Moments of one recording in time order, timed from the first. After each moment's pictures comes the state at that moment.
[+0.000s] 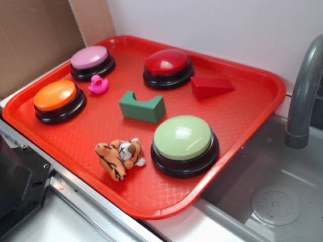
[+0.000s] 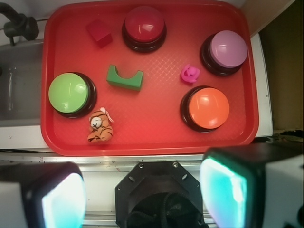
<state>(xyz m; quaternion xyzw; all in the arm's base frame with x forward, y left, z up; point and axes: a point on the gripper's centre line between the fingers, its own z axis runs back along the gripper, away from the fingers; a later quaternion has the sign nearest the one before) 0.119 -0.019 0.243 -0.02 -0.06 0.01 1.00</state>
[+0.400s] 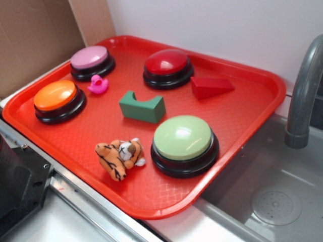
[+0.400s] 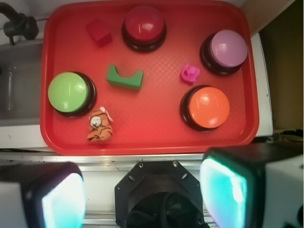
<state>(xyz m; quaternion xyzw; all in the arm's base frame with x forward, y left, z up) 0.118 -0.019 0.239 -0.02 -0.05 0.00 1.00</state>
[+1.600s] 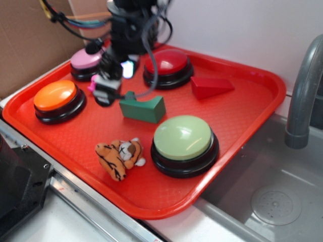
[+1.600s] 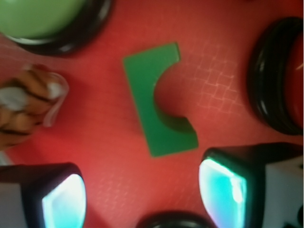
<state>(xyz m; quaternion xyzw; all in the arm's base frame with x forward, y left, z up) 0.222 -0.034 0.060 0.05 0.15 -0.50 0.85</state>
